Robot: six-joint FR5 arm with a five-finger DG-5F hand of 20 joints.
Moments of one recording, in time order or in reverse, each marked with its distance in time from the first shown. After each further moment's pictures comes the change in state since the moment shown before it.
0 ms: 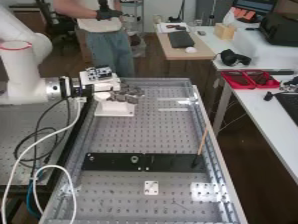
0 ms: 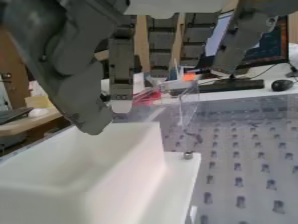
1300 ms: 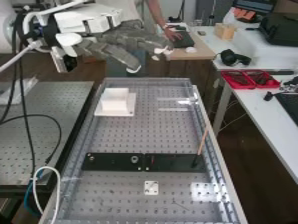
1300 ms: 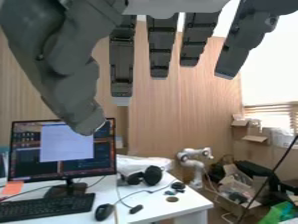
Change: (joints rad) arm -0.127 0.213 0.333 -0.269 0.587 -0.122
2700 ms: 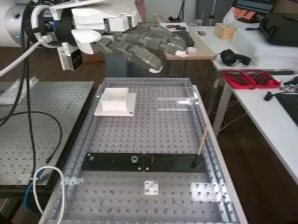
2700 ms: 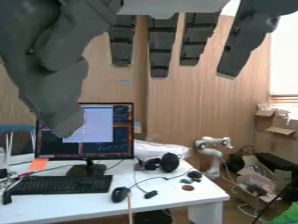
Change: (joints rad) arm -0.059 -0.059 0.126 -0.150 -0.172 -0.011
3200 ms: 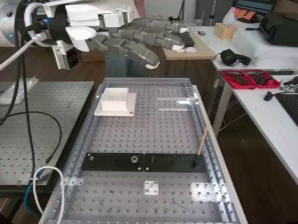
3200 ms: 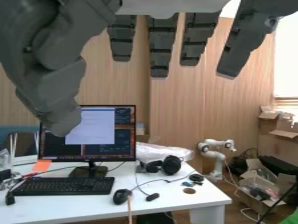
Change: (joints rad) arm -0.016 0.013 -0.006 0.002 -0.032 -0.004
